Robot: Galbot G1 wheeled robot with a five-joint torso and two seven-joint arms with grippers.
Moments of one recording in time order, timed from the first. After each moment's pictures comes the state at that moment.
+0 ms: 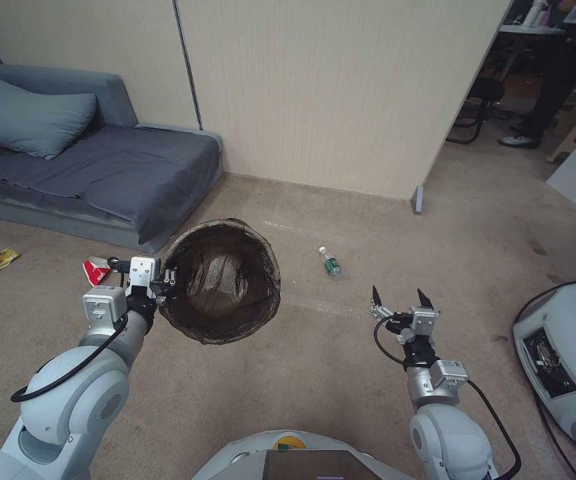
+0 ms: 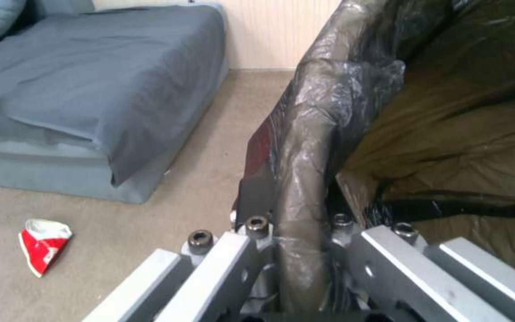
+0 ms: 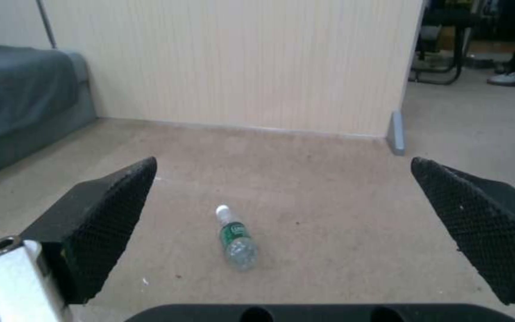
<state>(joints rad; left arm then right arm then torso) 1.50 -1.09 -0.65 -2.50 -0.57 0.74 -0.33 -1.69 1.50 0.62 2.16 0.11 0.01 0.04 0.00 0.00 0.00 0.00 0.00</state>
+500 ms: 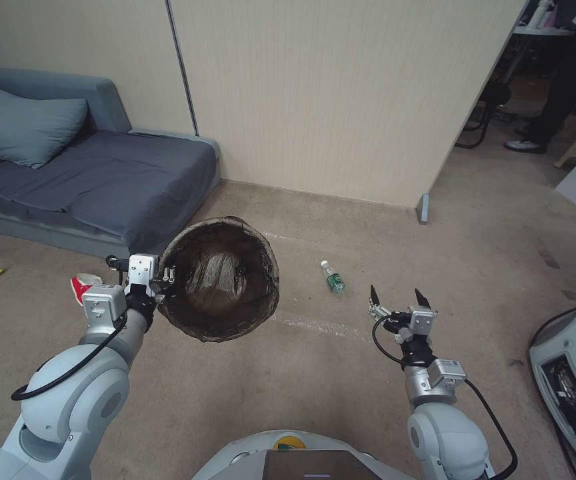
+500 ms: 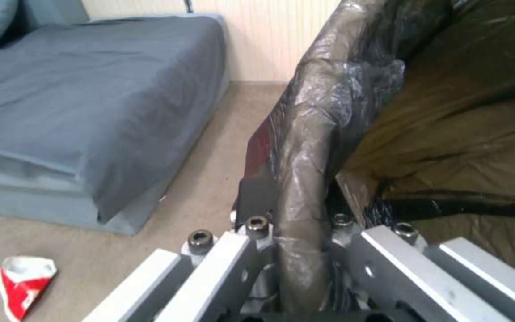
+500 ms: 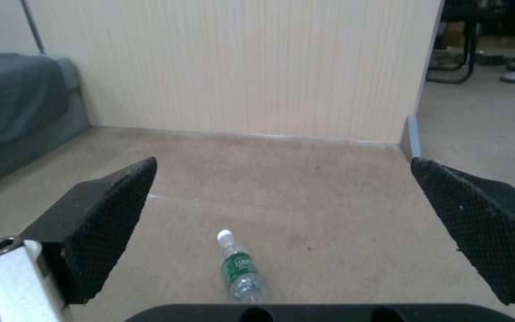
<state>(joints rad) 1.49 -1.09 -0.65 -2.50 -0.57 0.74 -0.34 -1.69 1.51 0.61 2.16 0.12 0.01 0.04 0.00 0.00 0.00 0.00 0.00</state>
